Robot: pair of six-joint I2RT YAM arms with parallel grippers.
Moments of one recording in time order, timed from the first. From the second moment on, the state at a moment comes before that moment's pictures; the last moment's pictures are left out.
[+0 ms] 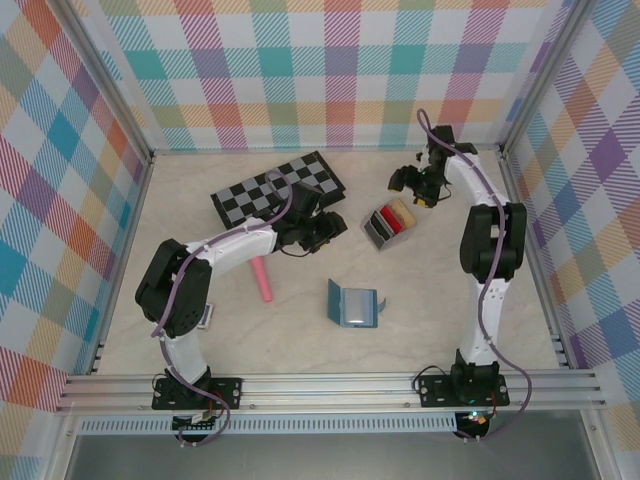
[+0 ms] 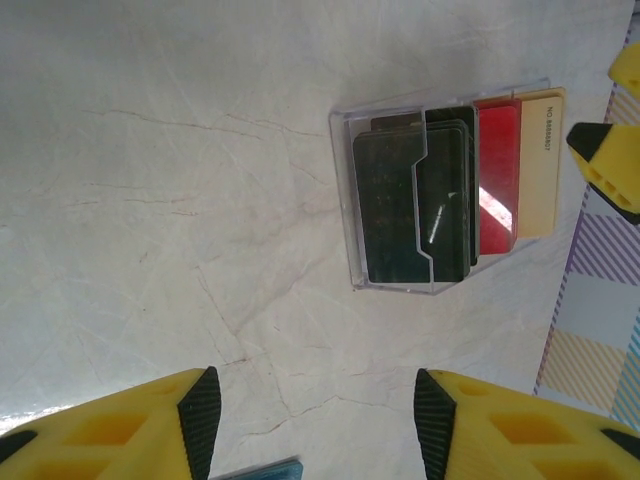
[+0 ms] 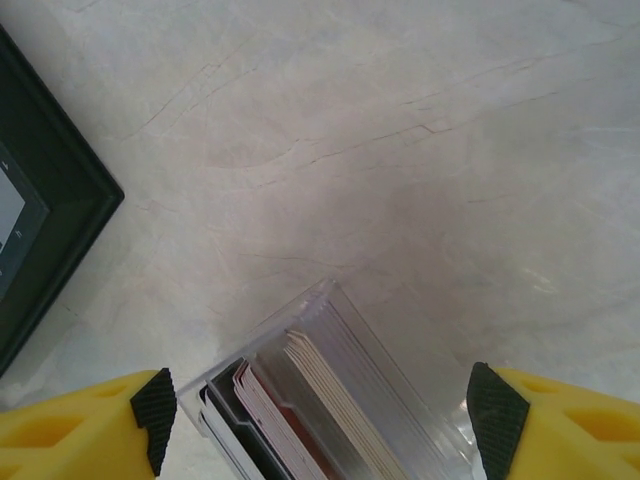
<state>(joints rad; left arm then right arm) -0.62 1.81 1.29 -0.31 0.24 -1.07 0.09 2.19 1.93 -0.97 -0.36 0.38</state>
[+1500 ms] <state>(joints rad) -0.59 1.96 1.27 -0.26 0.33 -1.02 0.27 1.81 1.42 -0.86 -0.43 0.44</state>
